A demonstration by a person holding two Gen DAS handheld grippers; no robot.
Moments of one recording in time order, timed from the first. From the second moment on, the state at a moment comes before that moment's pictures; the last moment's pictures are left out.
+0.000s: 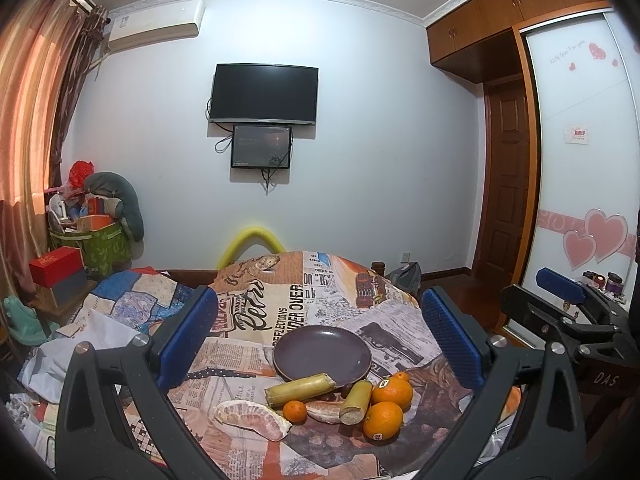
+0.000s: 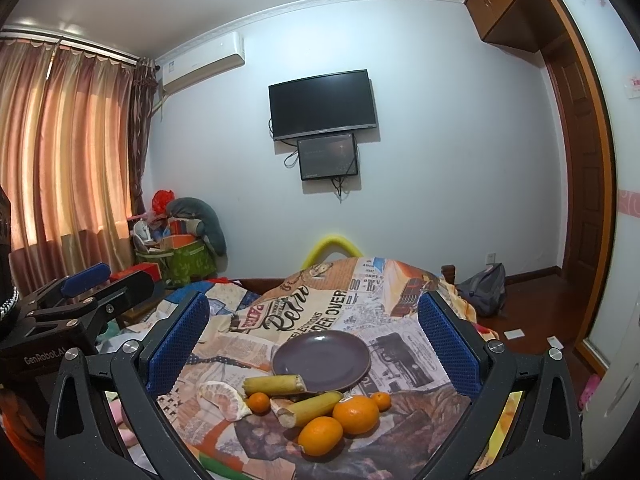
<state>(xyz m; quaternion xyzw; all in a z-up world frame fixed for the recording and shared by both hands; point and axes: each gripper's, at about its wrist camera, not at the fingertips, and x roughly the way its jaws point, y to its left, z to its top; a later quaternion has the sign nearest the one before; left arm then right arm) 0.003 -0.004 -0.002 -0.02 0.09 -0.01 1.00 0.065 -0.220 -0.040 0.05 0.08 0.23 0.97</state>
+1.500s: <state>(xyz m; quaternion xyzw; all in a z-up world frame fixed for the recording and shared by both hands) 0.141 0.074 -0.207 -0.10 0.45 -0.01 0.89 0.161 -0.172 -0.204 0.00 0.40 0.26 0.88</state>
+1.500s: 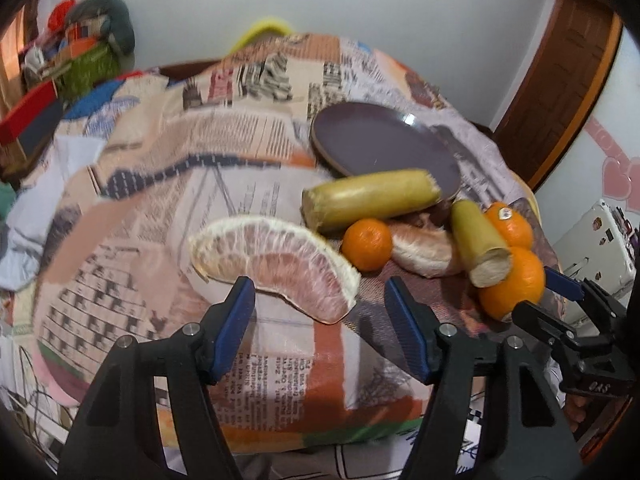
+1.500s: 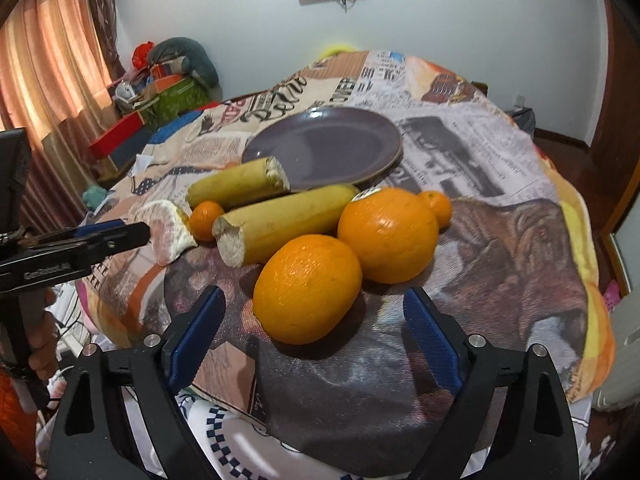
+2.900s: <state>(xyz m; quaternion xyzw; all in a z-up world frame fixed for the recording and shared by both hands) 0.139 0.109 -0.221 -0.11 0.47 0.05 0.88 0.158 -0.180 -0.192 0.02 0.41 0.28 0.87</state>
